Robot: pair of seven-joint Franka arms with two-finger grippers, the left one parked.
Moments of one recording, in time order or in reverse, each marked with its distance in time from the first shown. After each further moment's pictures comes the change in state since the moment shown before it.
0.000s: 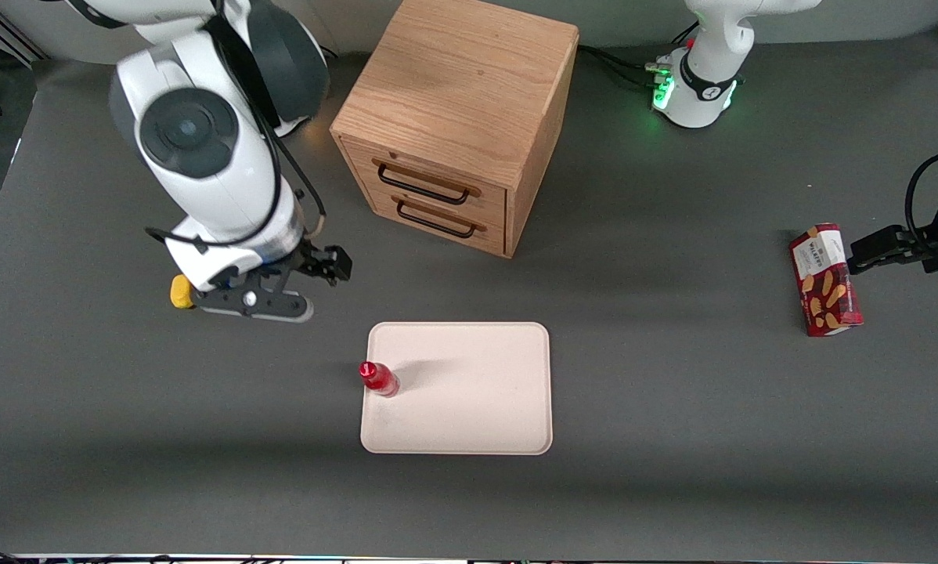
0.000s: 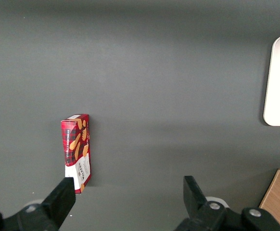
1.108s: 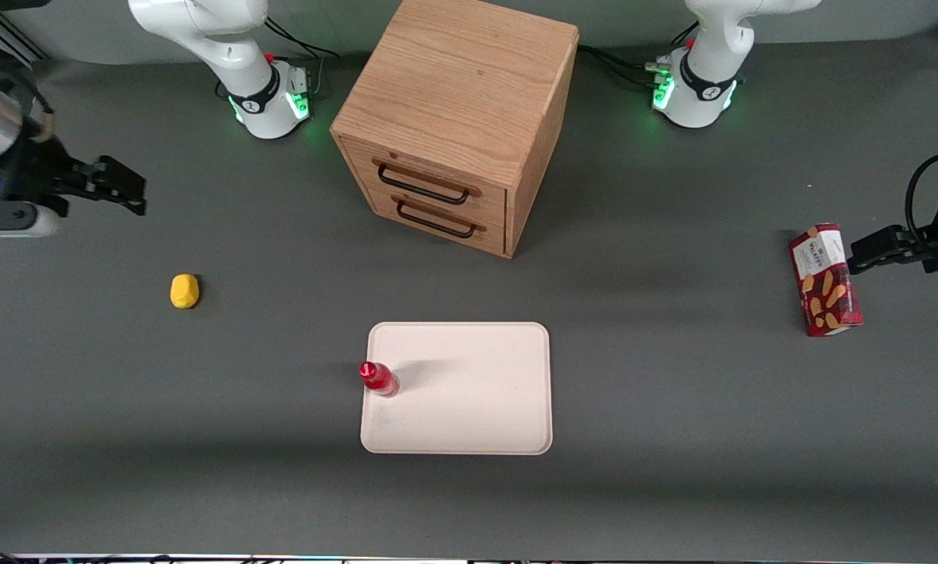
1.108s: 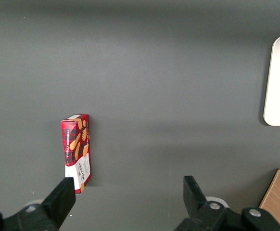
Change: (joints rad) arm -0.354 -0.366 -0.056 -0.261 0.078 -0.071 -0.545
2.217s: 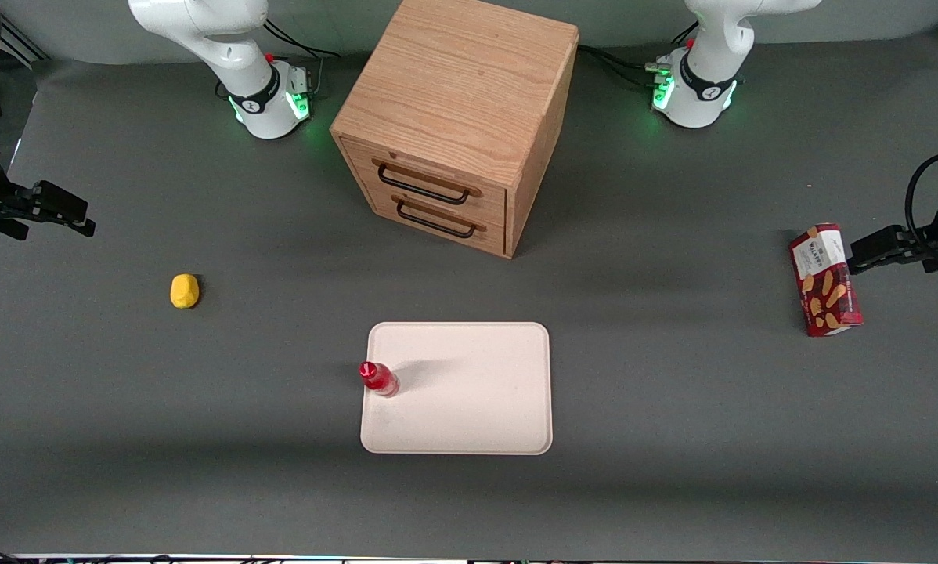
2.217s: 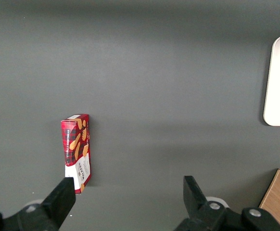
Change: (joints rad) arm 0.000 -0.140 -0.202 -0.330 0.083 0.288 -0.170
